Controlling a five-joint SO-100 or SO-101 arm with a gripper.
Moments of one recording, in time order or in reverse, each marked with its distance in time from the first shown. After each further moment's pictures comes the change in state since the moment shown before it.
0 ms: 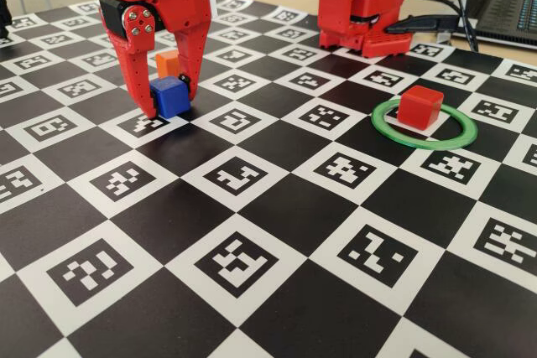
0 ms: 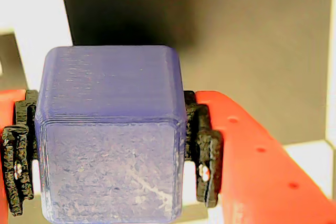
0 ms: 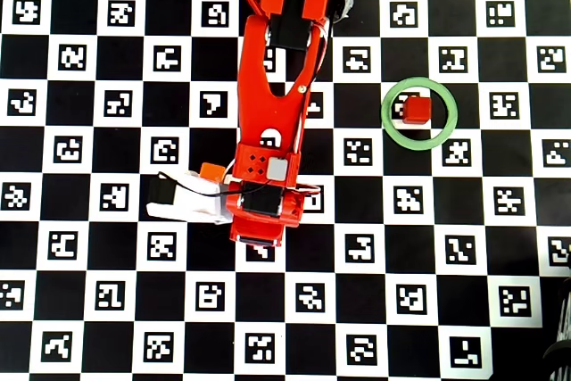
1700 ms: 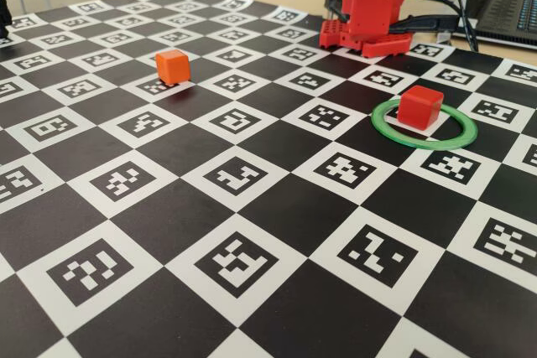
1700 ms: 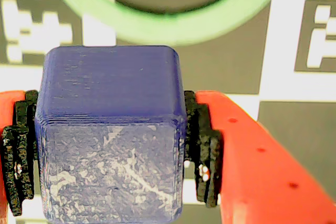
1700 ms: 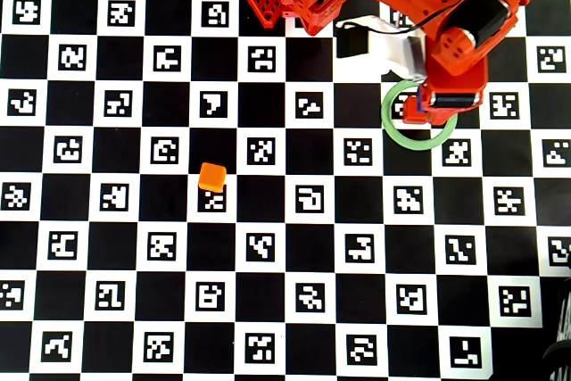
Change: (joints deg) arm -55.2 35.6 11.8 16.2 46.2
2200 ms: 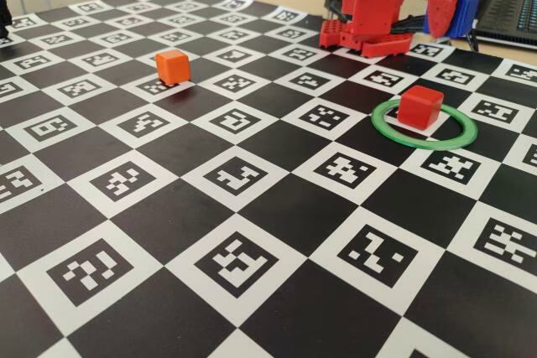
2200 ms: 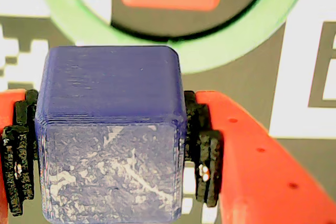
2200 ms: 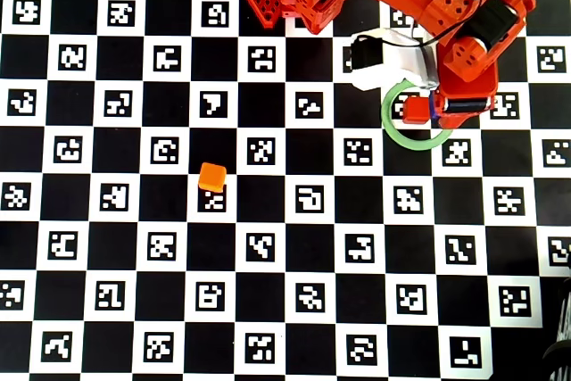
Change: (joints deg) arm 0.4 -1.1 11.0 -9.6 0.4
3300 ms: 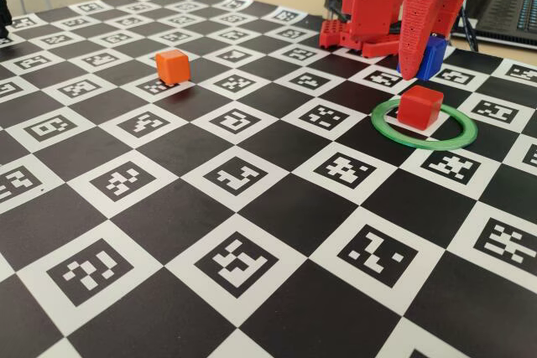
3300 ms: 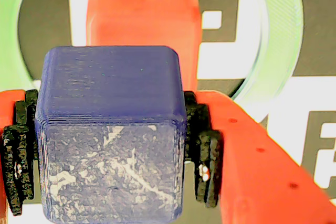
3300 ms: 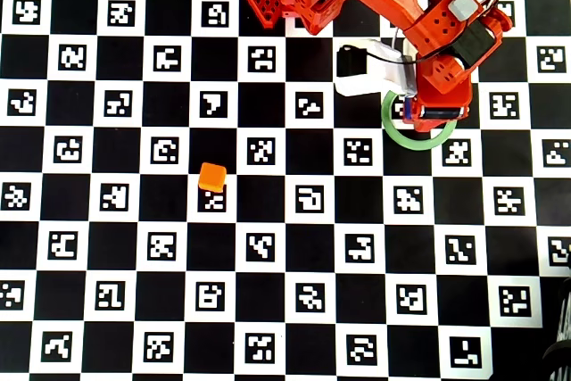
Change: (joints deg) arm 0.5 0.0 11.8 -9.4 0.4
